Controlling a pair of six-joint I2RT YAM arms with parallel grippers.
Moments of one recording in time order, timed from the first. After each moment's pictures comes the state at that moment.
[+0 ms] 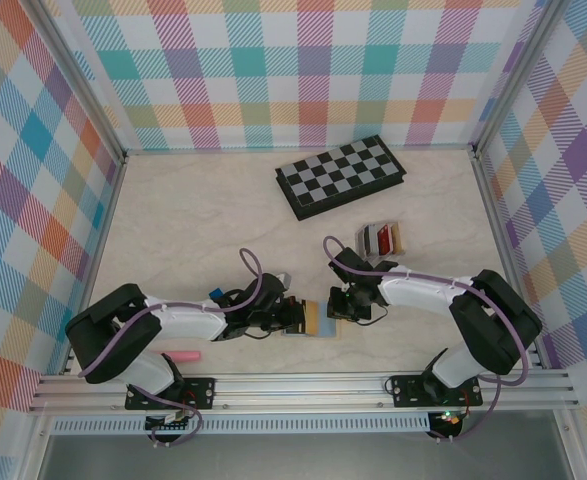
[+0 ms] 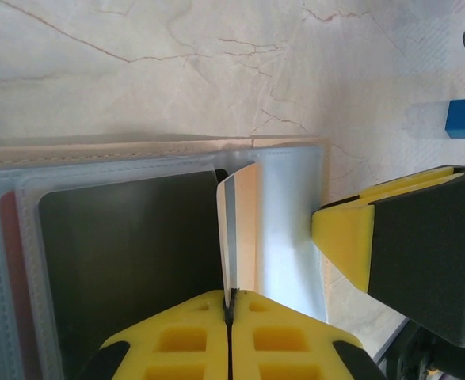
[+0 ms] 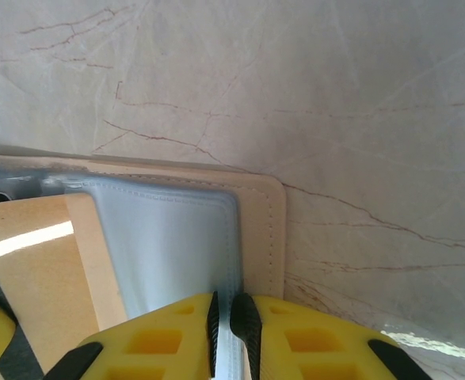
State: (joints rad) left arm -0.94 1.48 0.49 0.23 0.19 -1.07; right arm 0.77 1.51 0.73 -0.50 -0.22 0.86
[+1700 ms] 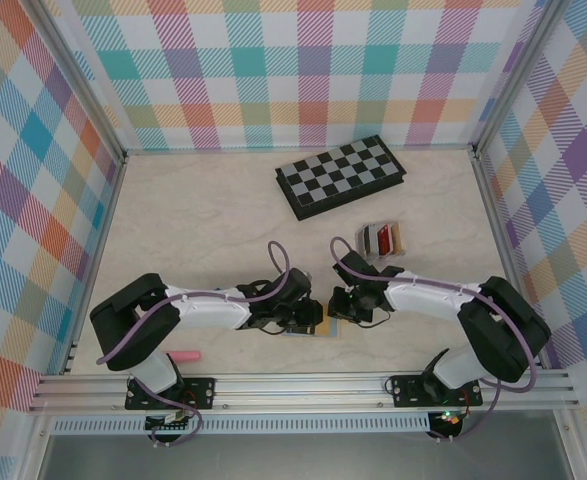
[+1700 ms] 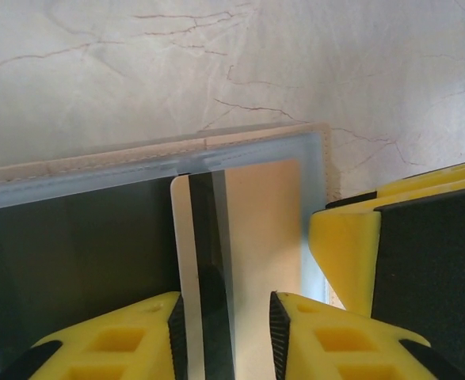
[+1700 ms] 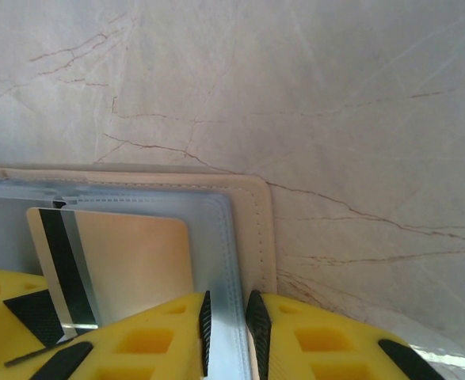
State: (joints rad) left arm -1.01 1.62 0.74 -0.04 0.13 -0.97; right arm 0.75 1.45 0.66 -0.44 -0.20 0.94
